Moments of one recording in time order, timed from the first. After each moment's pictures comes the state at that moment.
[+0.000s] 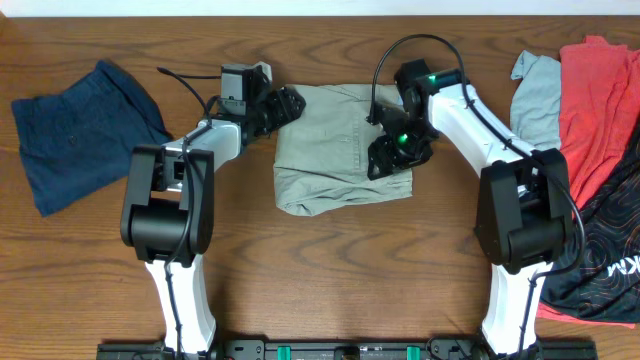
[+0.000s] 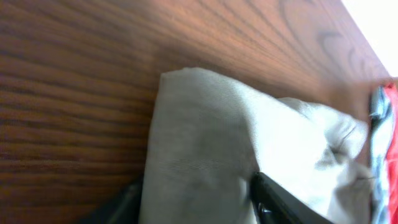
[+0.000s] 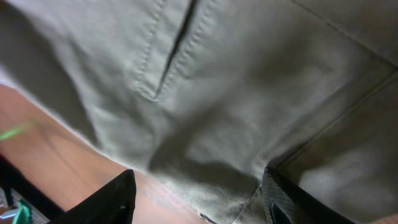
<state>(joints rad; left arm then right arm) -0.14 2.15 1.27 0.06 0.49 -0.59 0.30 2.13 1.63 -1.13 -0.39 -0.16</state>
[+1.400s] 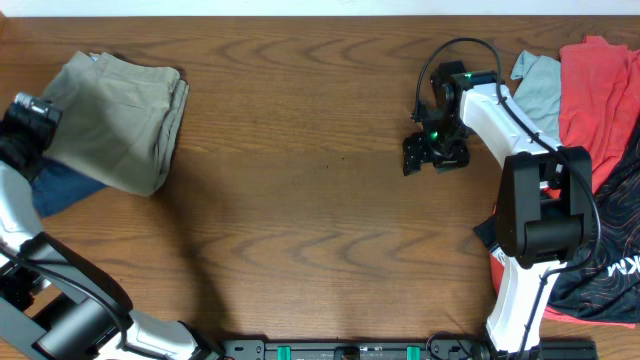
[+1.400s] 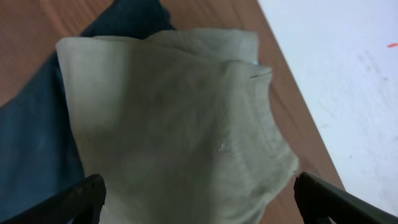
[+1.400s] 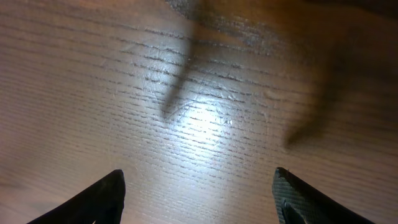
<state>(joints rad) 0.75 1.77 1.37 -0.43 0.40 -0.50 0.16 2.13 1.58 -1.13 -0.21 -0.01</state>
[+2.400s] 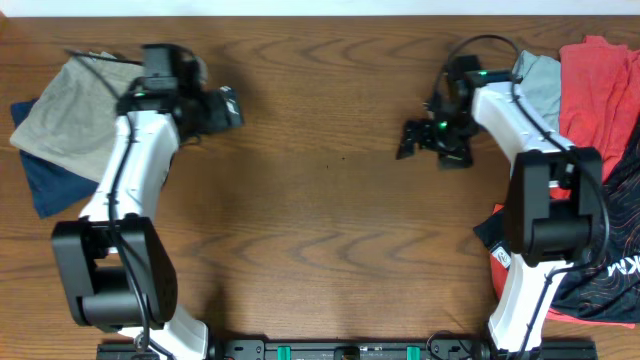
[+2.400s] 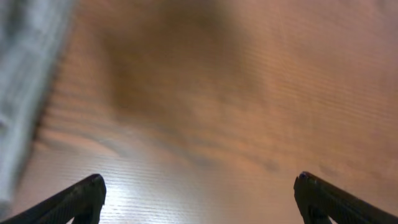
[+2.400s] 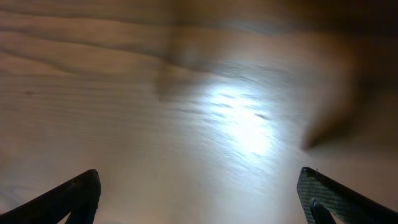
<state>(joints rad) 0.03 1.79 1.37 -0.70 0.20 -0.23 0.09 2.13 1.59 -1.08 -0.35 0.21</state>
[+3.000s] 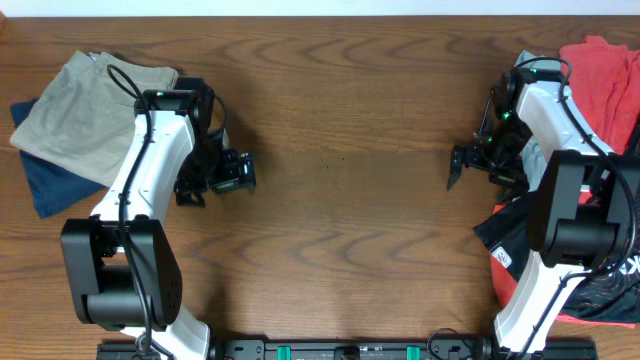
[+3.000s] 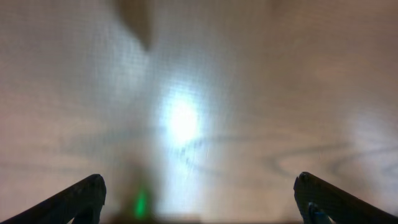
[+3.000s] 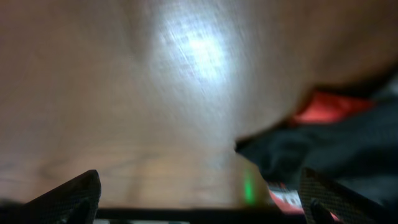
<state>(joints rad) -0.03 1.79 1.37 -1.32 0.17 -0.22 -0.07 2.11 1.59 -1.45 -0.14 0.18</state>
